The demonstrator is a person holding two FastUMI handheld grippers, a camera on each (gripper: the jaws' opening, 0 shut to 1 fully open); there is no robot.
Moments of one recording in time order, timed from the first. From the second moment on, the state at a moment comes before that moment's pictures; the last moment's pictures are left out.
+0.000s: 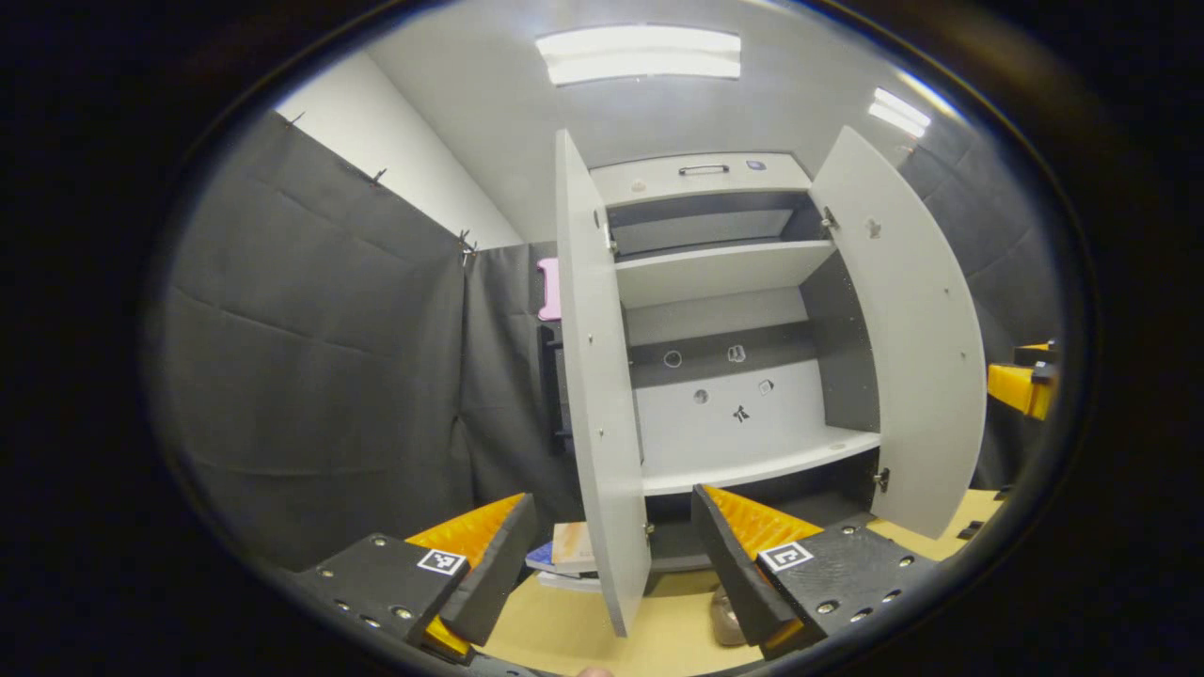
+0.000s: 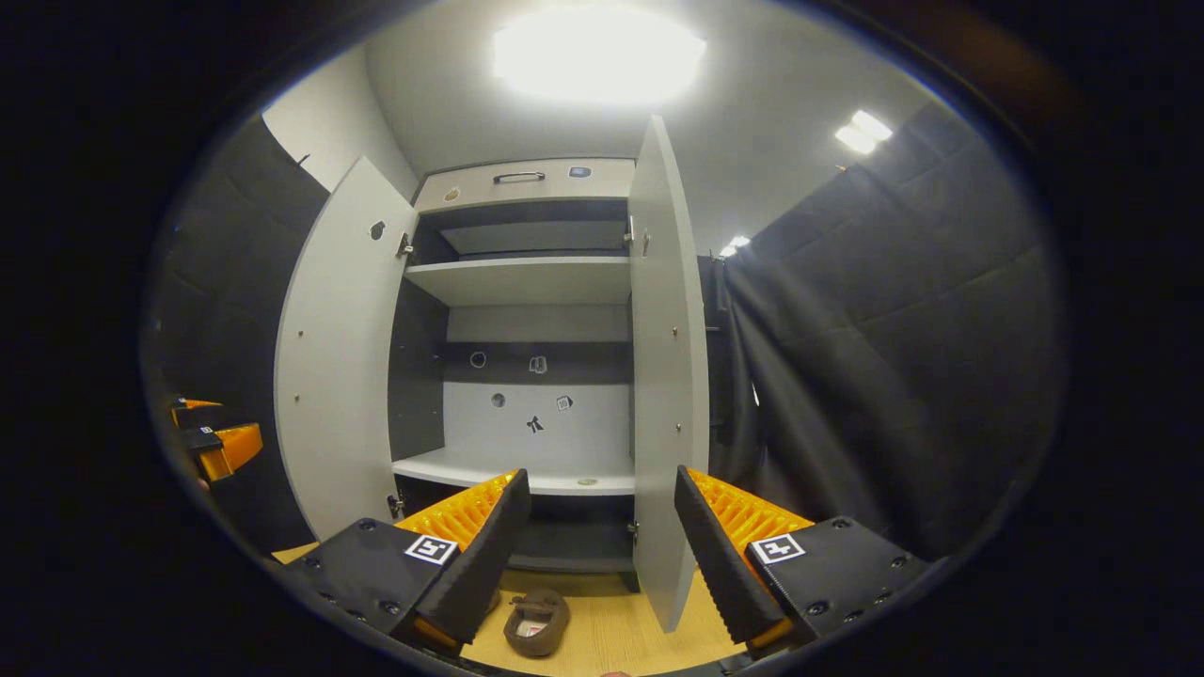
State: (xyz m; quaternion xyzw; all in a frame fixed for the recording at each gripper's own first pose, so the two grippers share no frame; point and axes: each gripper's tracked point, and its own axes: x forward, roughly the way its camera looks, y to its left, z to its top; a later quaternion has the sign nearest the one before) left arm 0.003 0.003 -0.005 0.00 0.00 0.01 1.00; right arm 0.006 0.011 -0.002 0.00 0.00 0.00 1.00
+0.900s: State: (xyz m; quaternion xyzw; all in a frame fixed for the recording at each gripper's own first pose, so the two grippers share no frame) left arm 0.014 0.017 -0.026 0.00 0.02 0.07 1.00; right arm 0.090 0.094 -0.122 -0.05 0.12 0.12 0.98
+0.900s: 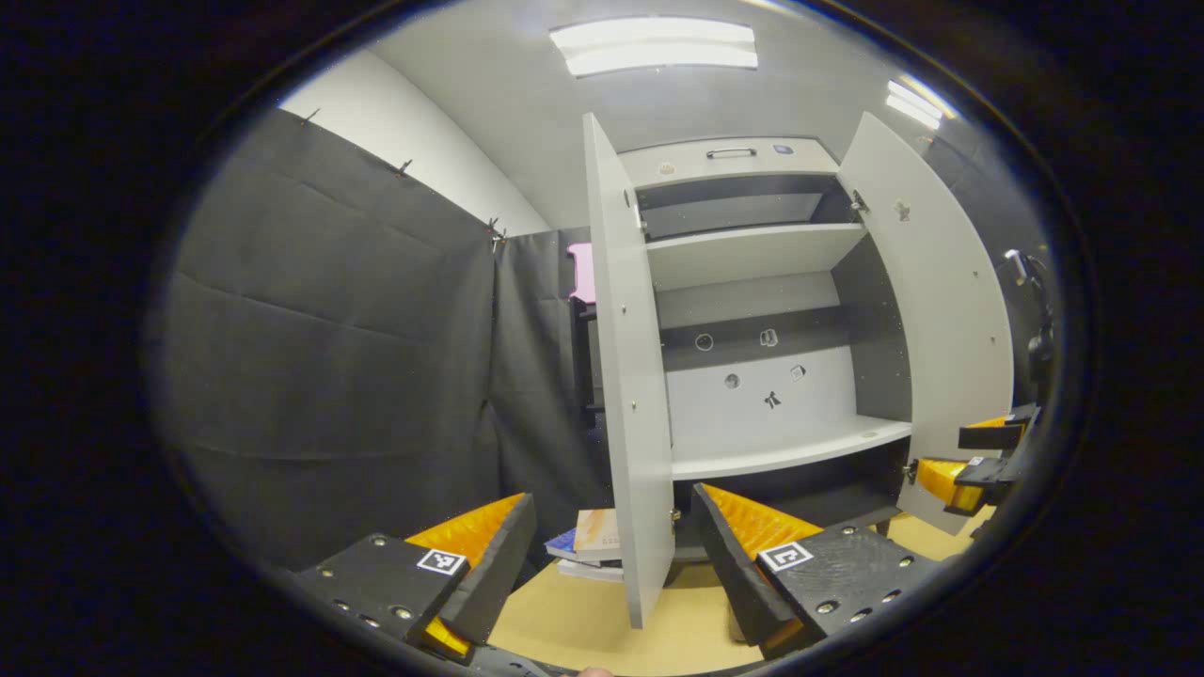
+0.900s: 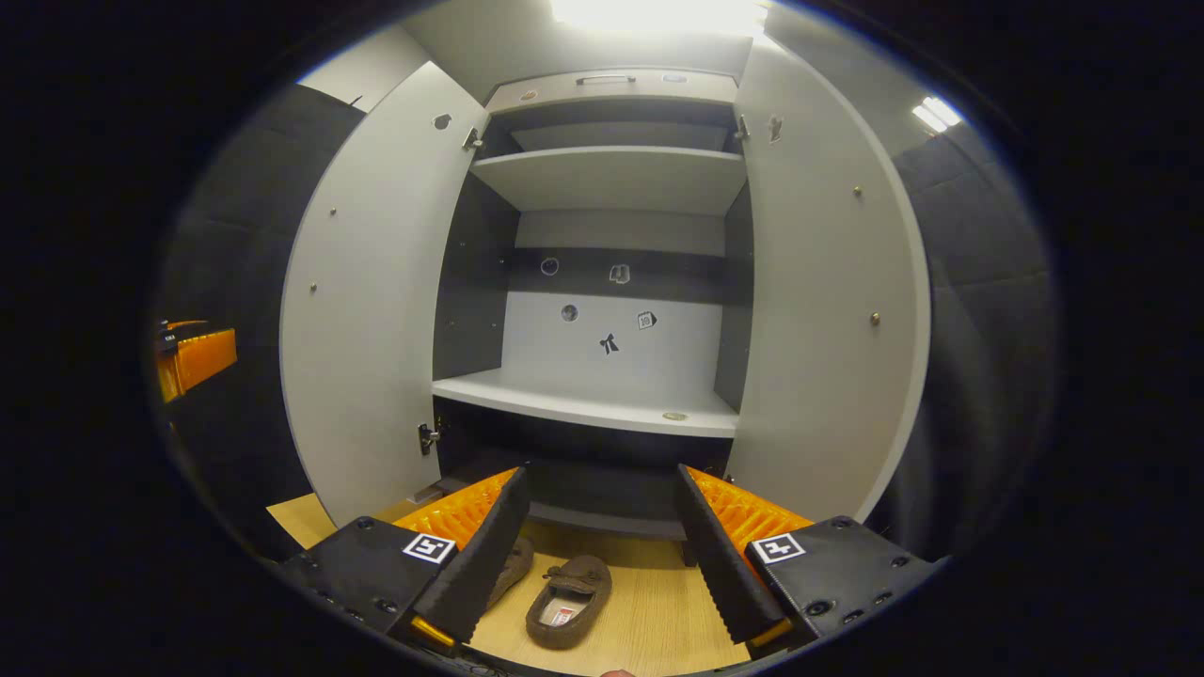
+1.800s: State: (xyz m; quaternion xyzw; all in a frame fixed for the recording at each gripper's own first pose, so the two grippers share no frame) left arm 0.014 0.037 -0.047 0.03 0.06 0.11 0.99; right arm 0.105 0.155 -0.327 -0.01 0.35 0.19 0.92
